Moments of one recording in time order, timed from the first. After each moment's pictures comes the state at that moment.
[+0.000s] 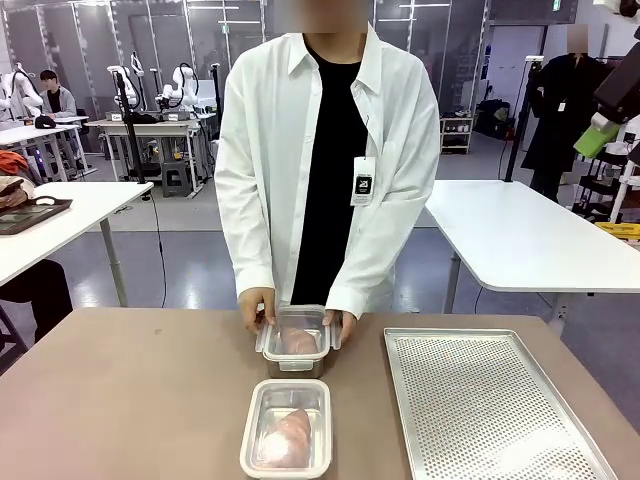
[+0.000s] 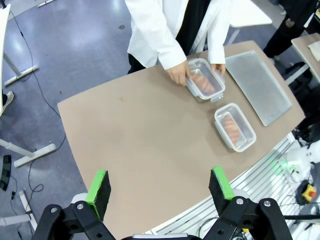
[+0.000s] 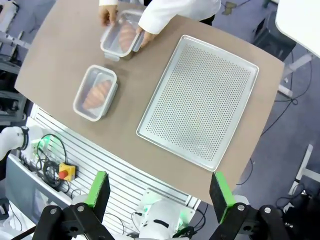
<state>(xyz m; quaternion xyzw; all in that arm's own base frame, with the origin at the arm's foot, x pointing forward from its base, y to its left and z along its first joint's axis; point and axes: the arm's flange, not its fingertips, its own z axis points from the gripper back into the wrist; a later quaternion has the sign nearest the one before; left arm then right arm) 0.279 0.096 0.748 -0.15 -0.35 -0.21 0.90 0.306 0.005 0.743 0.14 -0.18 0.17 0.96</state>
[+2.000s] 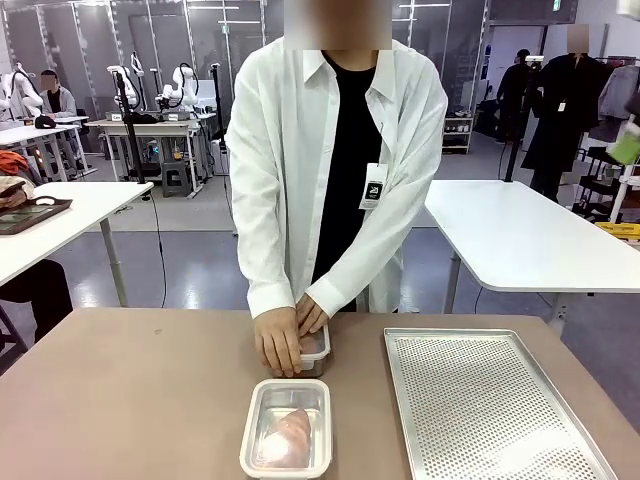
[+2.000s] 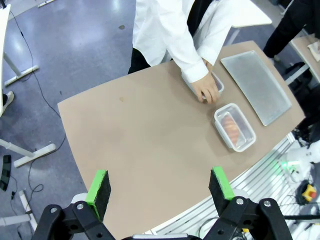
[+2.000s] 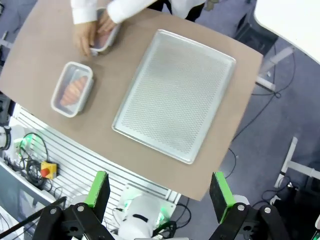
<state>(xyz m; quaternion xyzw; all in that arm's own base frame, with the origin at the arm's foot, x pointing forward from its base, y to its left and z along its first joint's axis) 0.279 0.096 0.748 -0.15 -0.35 -0.21 0.90 0.306 -0.038 0.740 0.10 -0.18 0.16 0.97</state>
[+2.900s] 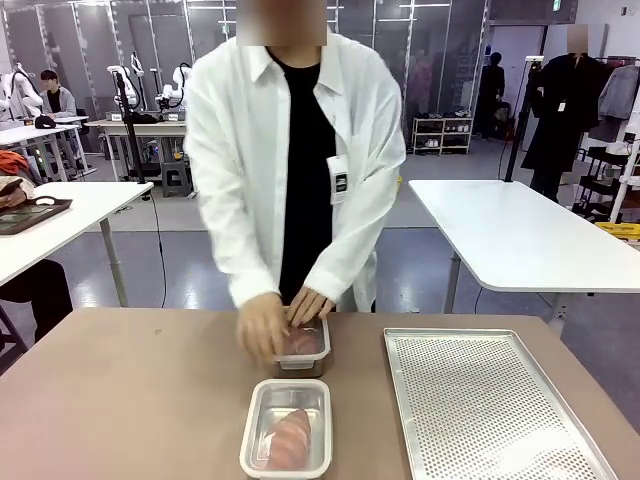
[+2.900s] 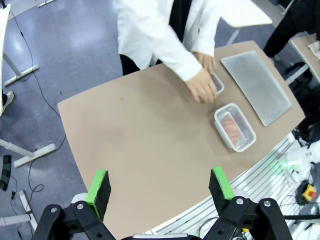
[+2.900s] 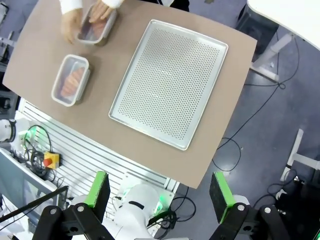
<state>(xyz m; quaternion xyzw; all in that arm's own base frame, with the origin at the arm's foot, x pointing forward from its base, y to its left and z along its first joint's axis) 0.279 0.096 0.748 -0.15 -0.35 -0.21 0.90 0.296 -0.094 0.745 0.12 -0.16 0.15 0.97</state>
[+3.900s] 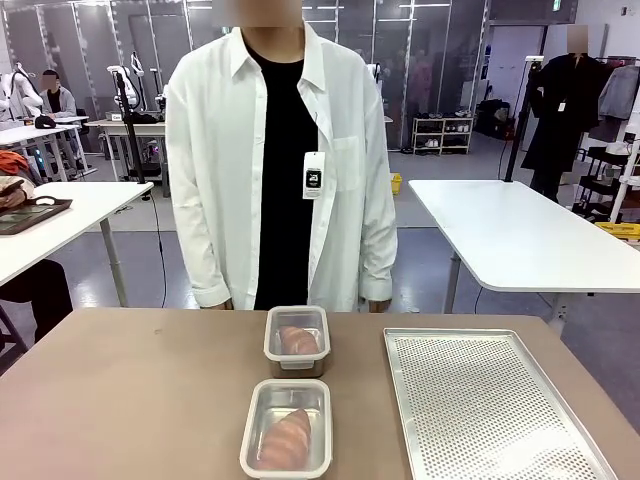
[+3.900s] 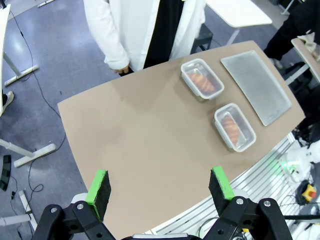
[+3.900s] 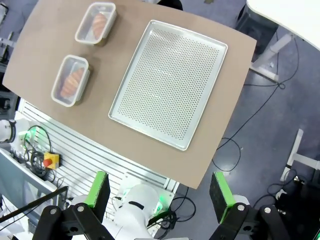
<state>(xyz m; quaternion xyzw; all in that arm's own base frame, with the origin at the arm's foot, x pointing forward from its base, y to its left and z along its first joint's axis) 0.279 0.096 0.748 -0.15 -0.35 -0.21 0.90 0.296 -0.094 0.745 0.12 -0.16 0.15 0.97</state>
